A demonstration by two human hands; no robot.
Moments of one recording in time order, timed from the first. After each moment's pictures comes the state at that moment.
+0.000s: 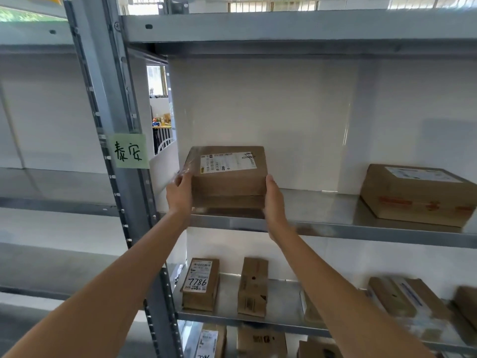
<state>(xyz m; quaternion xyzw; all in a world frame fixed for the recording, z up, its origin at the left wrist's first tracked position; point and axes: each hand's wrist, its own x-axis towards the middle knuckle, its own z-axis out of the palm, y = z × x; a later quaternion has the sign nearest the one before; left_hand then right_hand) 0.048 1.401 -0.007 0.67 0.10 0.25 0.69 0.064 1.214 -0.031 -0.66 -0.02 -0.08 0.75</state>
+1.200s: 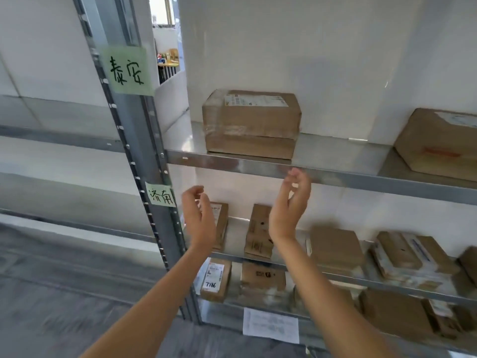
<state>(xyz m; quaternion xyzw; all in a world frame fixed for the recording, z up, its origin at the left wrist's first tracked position) -0.019 1.373 -0.179 0.69 0.11 0.36 0.62 0.004 1.225 -0.139 -0.66 0.00 -0.37 0.65</state>
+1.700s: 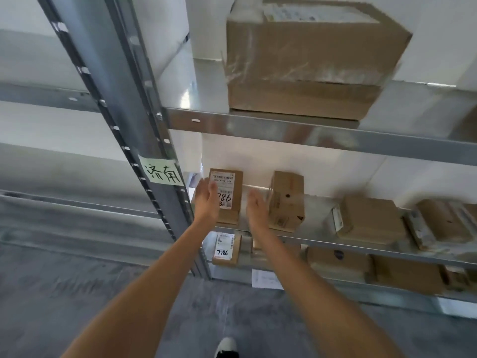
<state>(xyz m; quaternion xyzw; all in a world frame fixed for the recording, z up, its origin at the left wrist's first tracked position) 0.066 1.444 -0.304 0.78 0.20 0.04 0.59 0.066 1.325 -0.319 -0.79 0.12 0.06 0.60</state>
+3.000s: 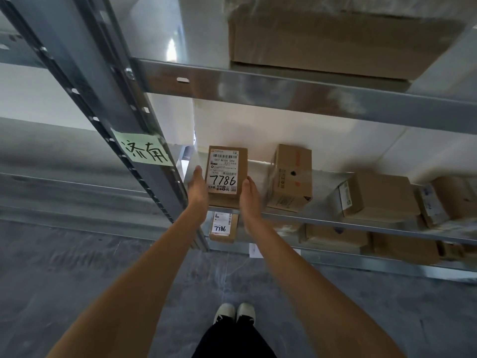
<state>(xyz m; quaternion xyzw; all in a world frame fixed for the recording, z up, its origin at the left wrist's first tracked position) 0.079 1.449 -0.333 0.60 0.38 -0.04 0.70 0.069 1.345 -0.351 -0.74 0.20 0.10 0.63</state>
